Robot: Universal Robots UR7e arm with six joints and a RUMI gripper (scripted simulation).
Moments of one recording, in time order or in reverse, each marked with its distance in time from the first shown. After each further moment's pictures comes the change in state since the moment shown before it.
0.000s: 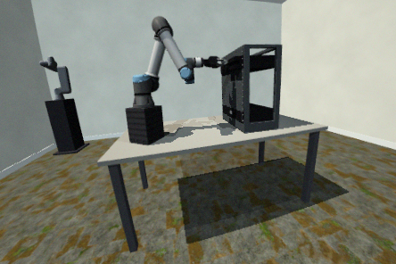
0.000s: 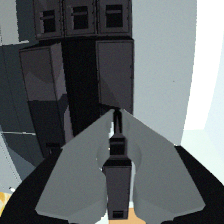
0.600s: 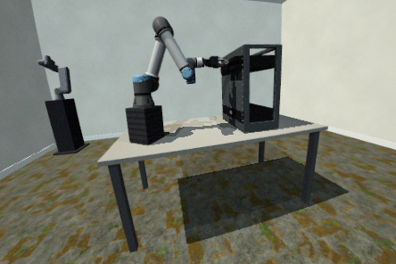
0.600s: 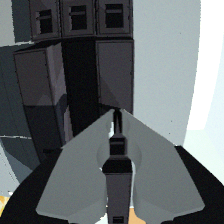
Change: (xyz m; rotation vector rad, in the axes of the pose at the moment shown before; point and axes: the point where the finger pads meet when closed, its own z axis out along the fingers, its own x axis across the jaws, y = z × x) arm 0.000 0.000 0.009 0.000 0.001 0.000
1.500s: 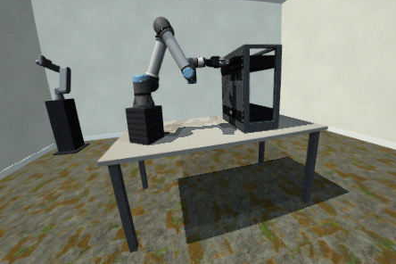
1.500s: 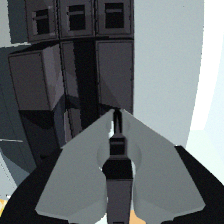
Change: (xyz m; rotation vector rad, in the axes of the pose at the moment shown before) arm 0.000 0.000 0.008 0.000 0.001 0.000
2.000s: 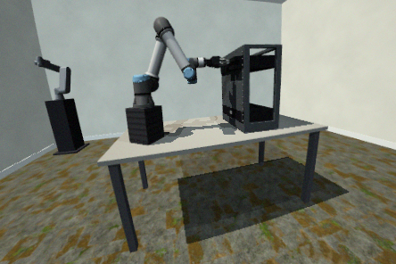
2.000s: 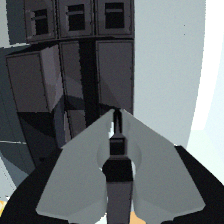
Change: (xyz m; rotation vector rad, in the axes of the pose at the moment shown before) arm 0.000 0.000 0.003 0.000 0.001 0.000
